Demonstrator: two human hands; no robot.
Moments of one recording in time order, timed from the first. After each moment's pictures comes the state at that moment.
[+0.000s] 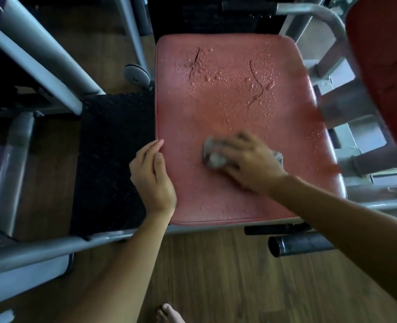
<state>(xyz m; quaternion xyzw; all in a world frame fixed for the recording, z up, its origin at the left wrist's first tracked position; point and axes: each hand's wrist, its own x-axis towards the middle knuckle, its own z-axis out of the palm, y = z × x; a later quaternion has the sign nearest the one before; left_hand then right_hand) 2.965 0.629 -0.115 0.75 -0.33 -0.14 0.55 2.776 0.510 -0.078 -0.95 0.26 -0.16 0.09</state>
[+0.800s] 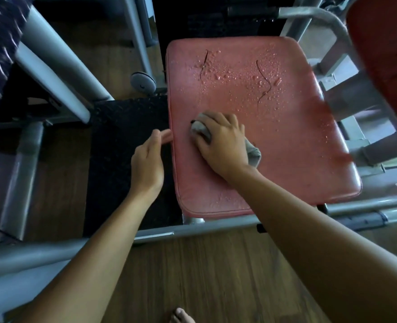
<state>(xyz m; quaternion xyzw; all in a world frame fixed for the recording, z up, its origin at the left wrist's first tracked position) 3.019 0.633 -0.074 0.73 -0.32 -0.35 0.50 2.878 0.542 -0.073 -0.83 0.49 -0.22 0.14</state>
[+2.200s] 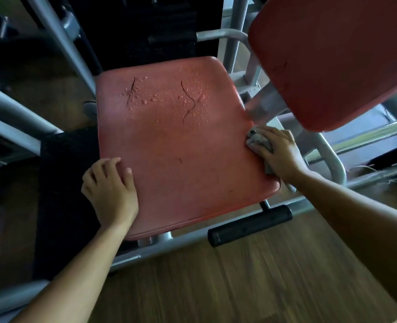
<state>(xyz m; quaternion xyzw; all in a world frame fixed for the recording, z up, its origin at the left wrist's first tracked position) 2.939 0.620 -0.090 0.84 -0.48 0.00 0.25 2.594 0.479 -0.074 -0.76 0.58 -0.22 0.17</state>
